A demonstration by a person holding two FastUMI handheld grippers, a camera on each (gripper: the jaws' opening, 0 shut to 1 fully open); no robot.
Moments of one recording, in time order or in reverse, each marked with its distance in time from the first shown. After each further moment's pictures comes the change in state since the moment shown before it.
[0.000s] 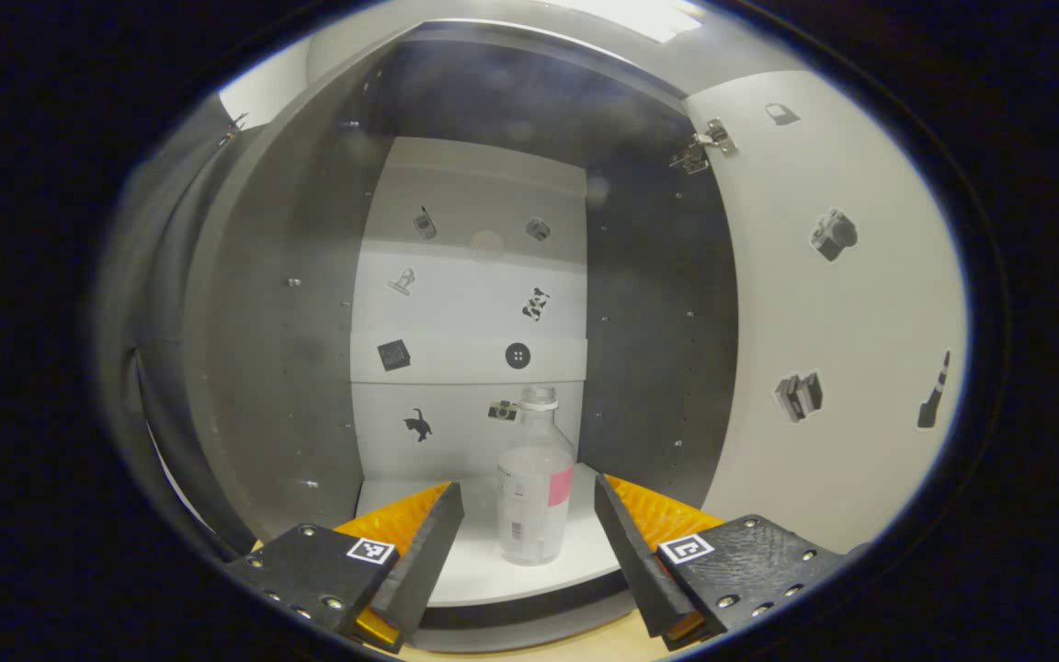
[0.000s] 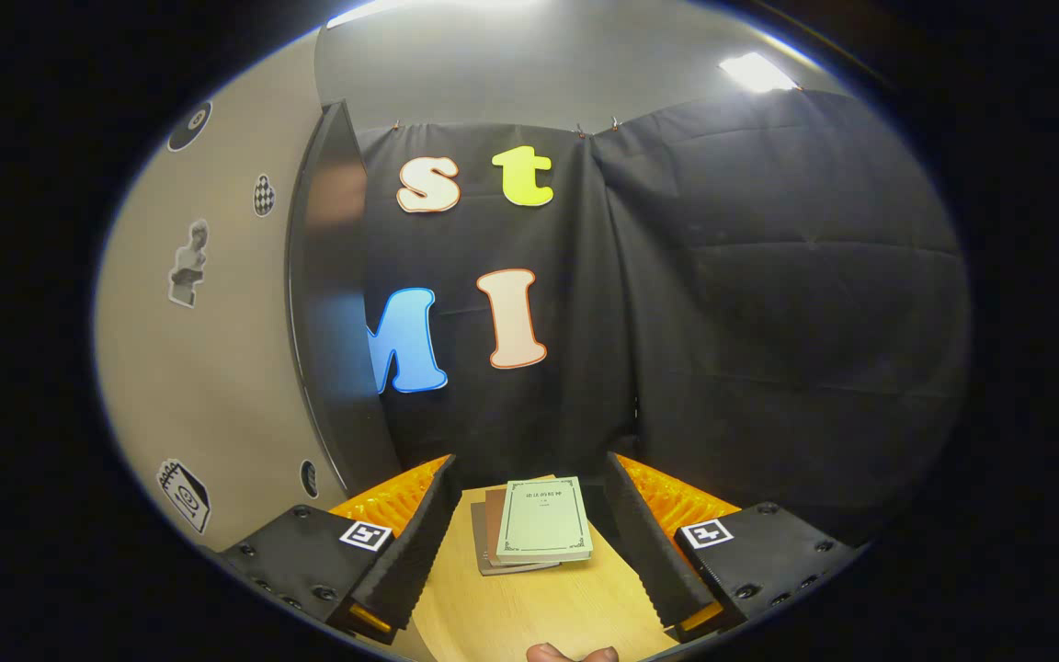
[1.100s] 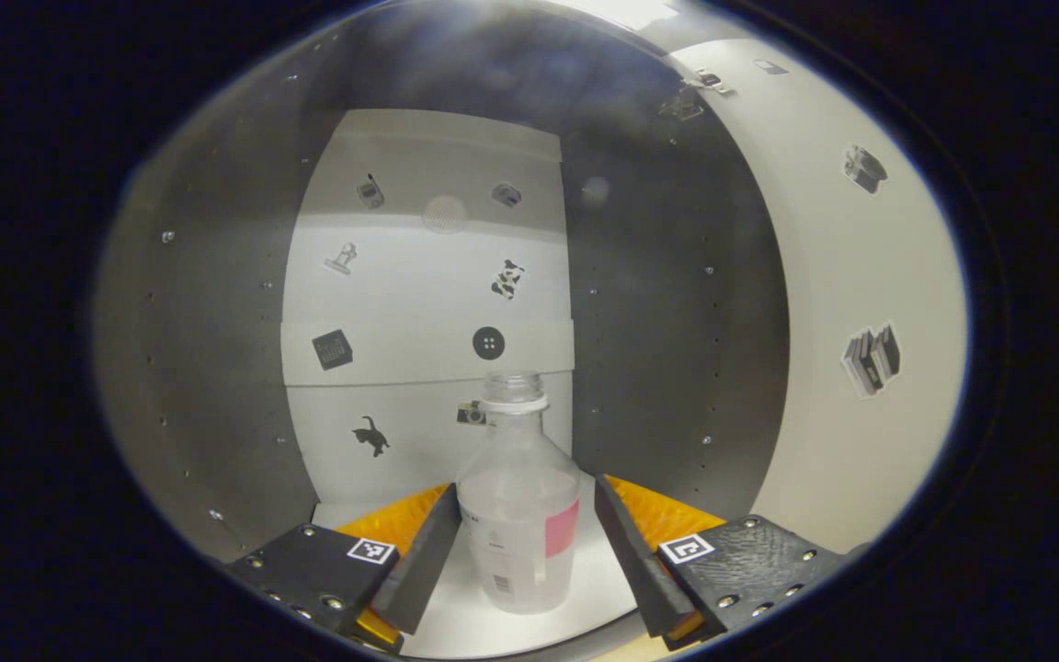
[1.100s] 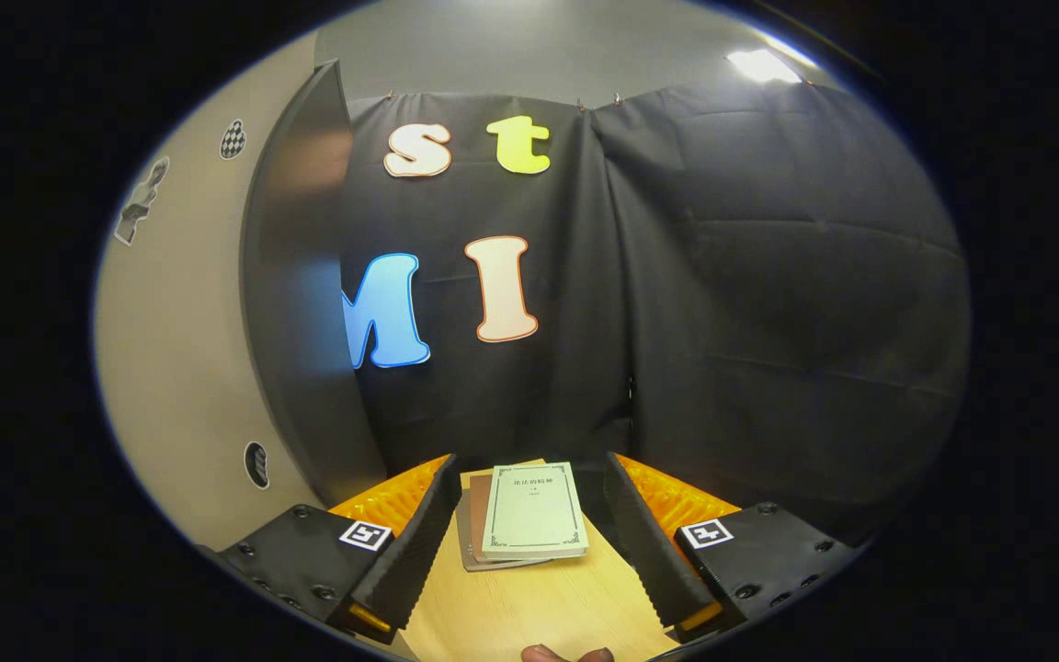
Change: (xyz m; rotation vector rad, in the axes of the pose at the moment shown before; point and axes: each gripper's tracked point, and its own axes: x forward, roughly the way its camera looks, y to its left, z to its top) left arm 0.080 -0.011 -0.022 0.051 -0.003 -0.085; right arm 0.015 -0.007 -0.019 -0.011 0.078 -0.040
